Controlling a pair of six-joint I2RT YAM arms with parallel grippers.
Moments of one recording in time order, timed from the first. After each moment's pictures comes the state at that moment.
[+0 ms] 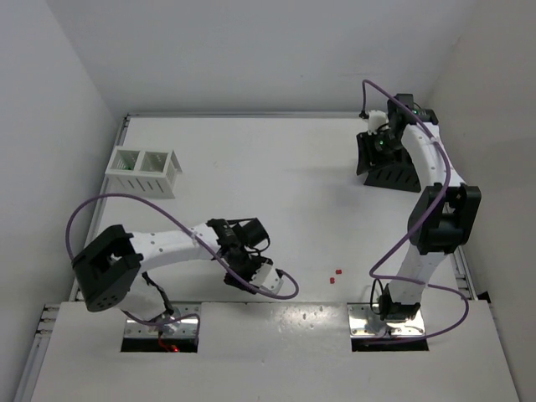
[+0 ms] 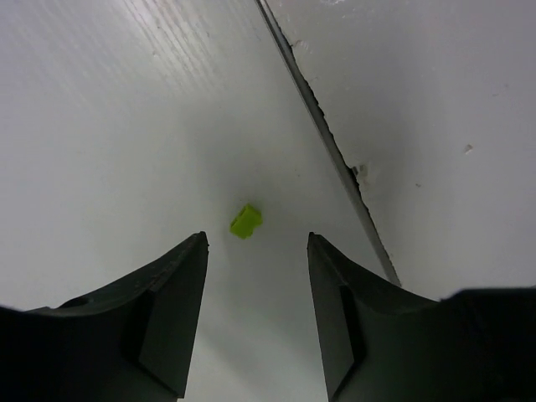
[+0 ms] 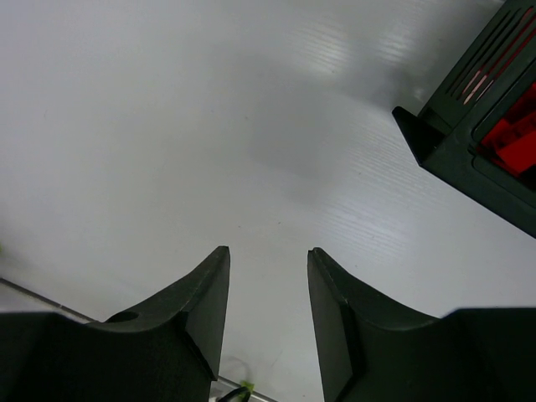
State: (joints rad) left arm -0.97 1.43 0.82 -0.73 0.41 1.02; right arm -0.04 1.86 1.69 -1.07 -0.32 -0.27
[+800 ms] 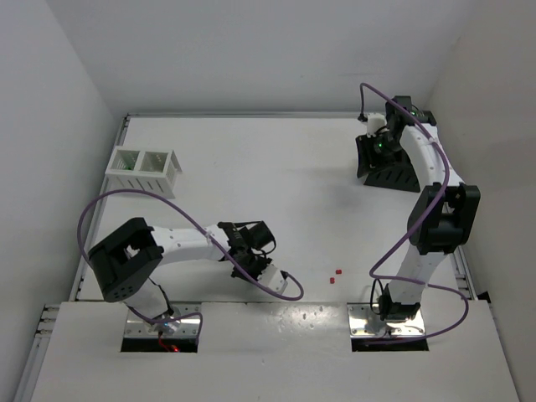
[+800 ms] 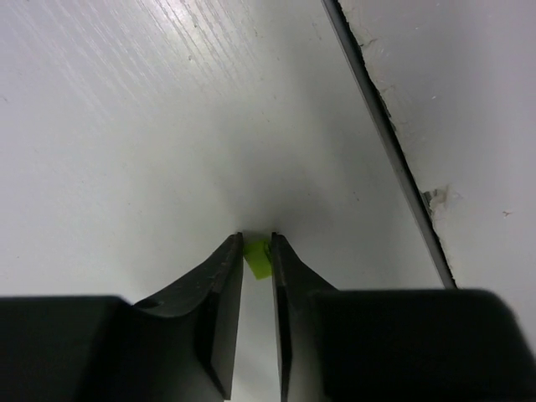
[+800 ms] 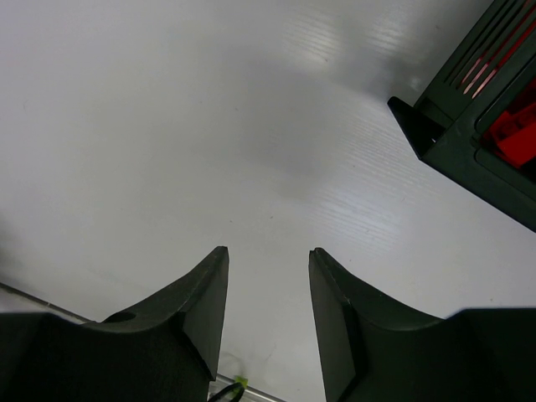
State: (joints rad) left arm -0.99 1.56 0.80 -0.57 0.34 1.04; right arm -0.04 1.86 1.67 -1.07 -0.29 -0.28
